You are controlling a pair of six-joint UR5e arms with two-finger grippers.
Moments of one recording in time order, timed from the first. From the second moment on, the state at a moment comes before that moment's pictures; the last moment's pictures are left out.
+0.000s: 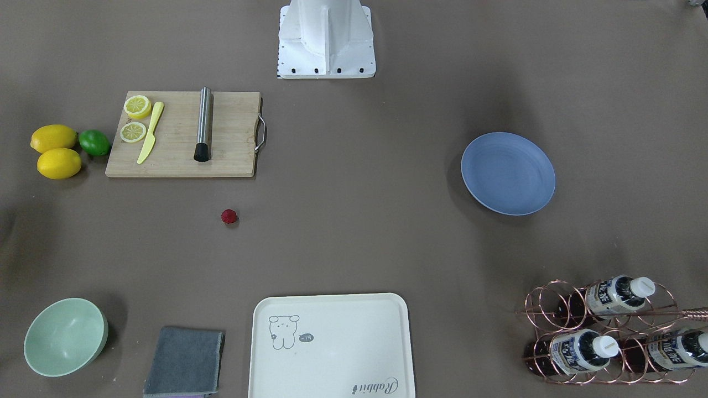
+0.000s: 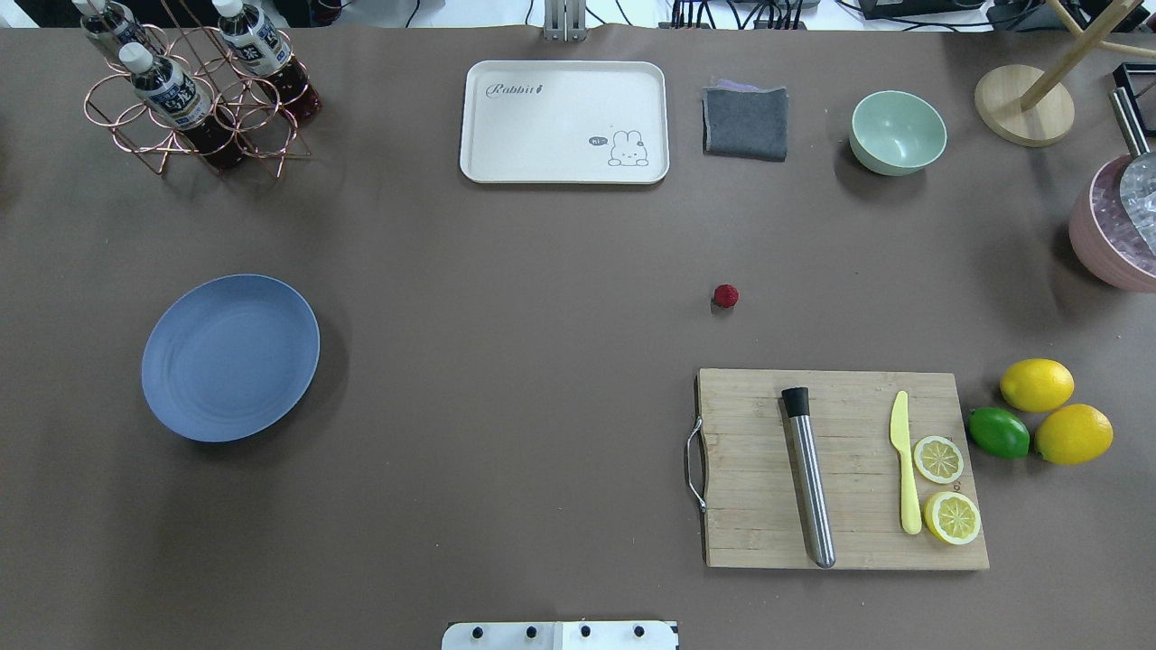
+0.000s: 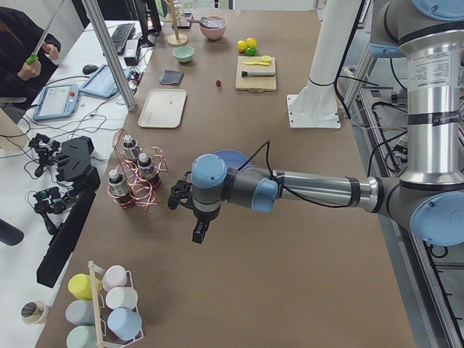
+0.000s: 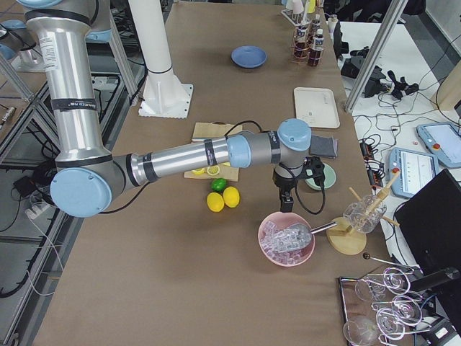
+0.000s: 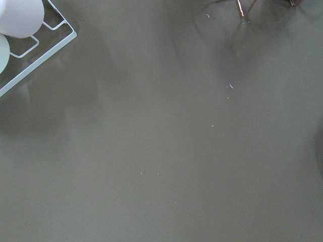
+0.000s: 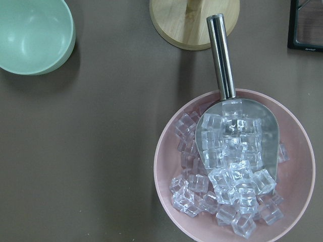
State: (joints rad) left arm -1.53 -1.46 -1.76 -1.73 -2.36 0.05; right arm 1.48 -1.45 1.71 -1.65 2.33 0.11
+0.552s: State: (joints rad) left arm -1.57 -1.45 -1.77 -1.73 -2.36 0.05; right arm 1.48 -1.49 1.70 -1.65 2.33 0.13
